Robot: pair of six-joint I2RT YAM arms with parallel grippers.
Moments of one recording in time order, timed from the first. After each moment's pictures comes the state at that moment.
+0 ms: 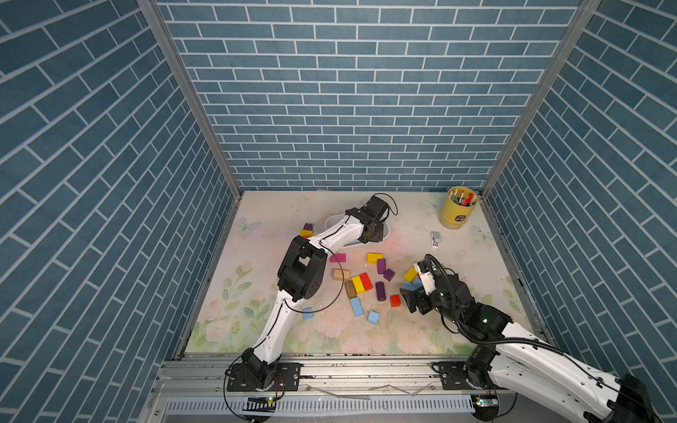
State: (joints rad) left arm -0.66 2.35 2.03 -0.73 -0.08 -0.48; right arm 0.82 0.75 0.45 -0.30 0.18 0.19
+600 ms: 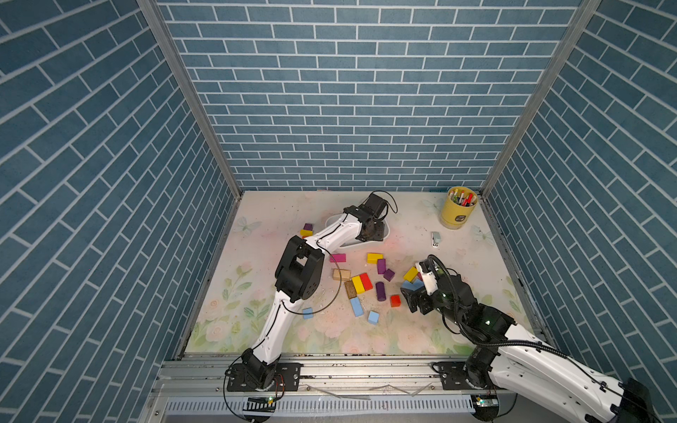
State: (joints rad) left arm -0.66 2.27 1.98 -0.73 -0.05 -0.46; right arm 0.82 0.72 0.45 -0.31 0.18 0.20
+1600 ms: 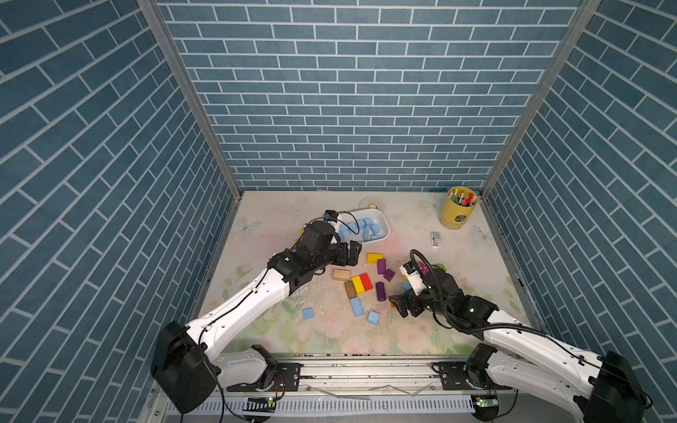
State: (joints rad) left arm -0.66 1.22 1.00 -0.36 0.00 -0.43; right arm 0.82 0.94 0.50 -0.27 -0.07 0.19
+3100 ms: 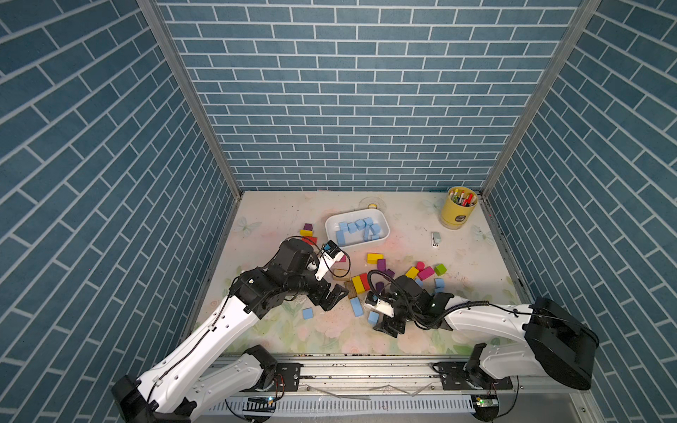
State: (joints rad) left arm -0.66 0.95 1.00 -0.82 0.28 0.03; right arm 0.99 1.37 0.55 -0.12 -0.27 -0.30
